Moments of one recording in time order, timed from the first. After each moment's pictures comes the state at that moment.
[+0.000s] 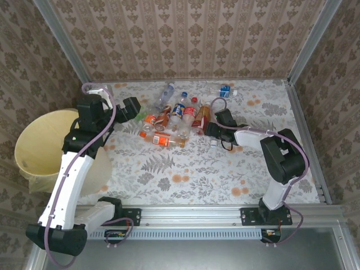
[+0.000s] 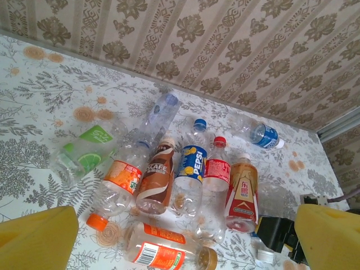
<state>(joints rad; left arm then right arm) -0.25 1.01 1.19 -0.61 0.13 -0.48 0.39 1.79 0.96 -0.09 0.08 0.59</state>
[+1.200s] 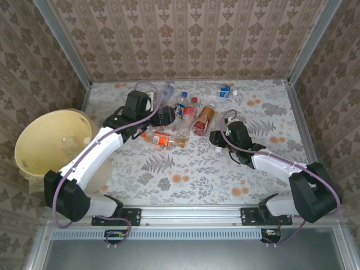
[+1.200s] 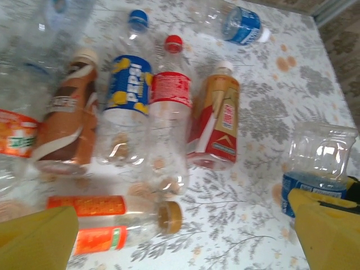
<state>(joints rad) -0.54 1.39 1.20 -0.49 0.19 -0.49 0.45 1.30 0.59 0.14 0.00 0.49</state>
